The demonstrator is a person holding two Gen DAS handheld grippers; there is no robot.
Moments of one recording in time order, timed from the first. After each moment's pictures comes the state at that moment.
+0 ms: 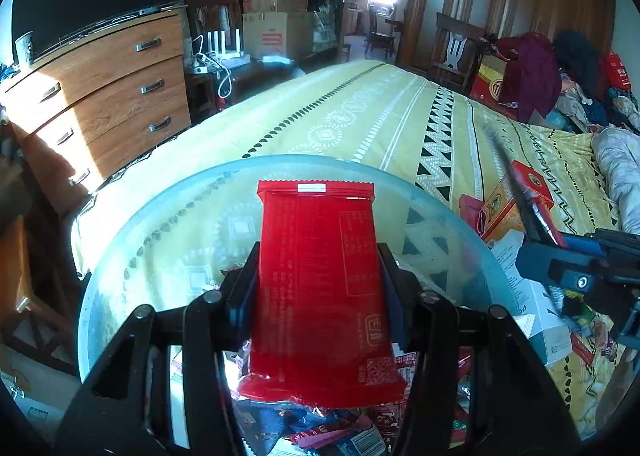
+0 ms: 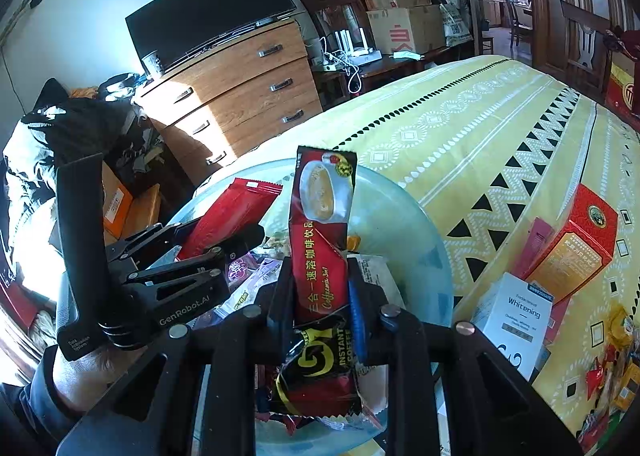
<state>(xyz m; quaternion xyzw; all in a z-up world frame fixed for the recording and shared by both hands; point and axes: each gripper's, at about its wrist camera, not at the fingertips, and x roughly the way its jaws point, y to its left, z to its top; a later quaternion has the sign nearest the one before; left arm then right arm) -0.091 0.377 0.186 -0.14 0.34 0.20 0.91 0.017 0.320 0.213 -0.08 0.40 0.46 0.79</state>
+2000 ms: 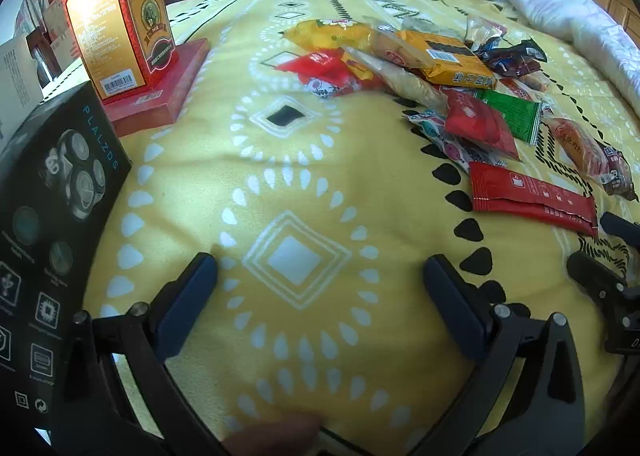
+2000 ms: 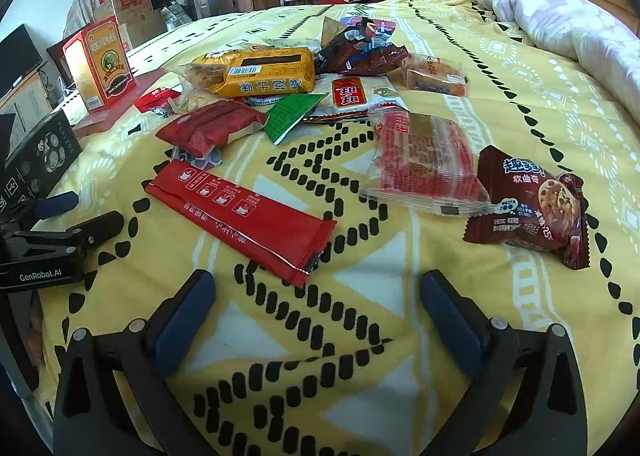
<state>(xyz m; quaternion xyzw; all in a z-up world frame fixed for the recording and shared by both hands) 0.046 0.006 -0.014 0.02 0.44 -0.02 0.90 -0.015 -0.160 -0.010 -0.01 0.43 0.05 0.90</state>
